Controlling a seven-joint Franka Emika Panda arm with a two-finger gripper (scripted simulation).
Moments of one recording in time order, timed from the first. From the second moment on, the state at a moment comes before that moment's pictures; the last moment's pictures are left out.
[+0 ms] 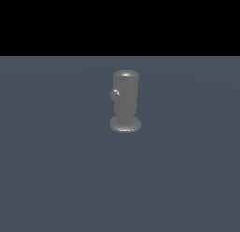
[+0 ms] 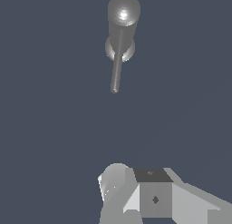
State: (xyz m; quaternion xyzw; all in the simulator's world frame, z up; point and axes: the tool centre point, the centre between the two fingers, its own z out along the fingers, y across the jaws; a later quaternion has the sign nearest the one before) arm -0.256 -0.009 0.489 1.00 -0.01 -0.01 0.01
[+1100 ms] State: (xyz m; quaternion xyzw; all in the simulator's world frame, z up) arm -0.228 0.011 0.406 1.00 -0.03 -0.01 0.01
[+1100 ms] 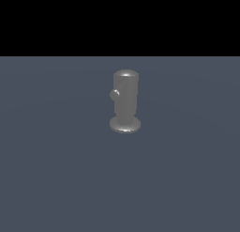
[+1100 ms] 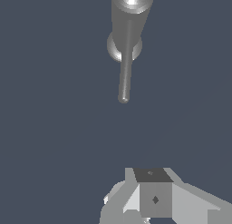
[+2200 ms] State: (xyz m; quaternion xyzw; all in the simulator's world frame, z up) arm -0.165 0.048 0.250 1.00 -0.06 0.00 0.00
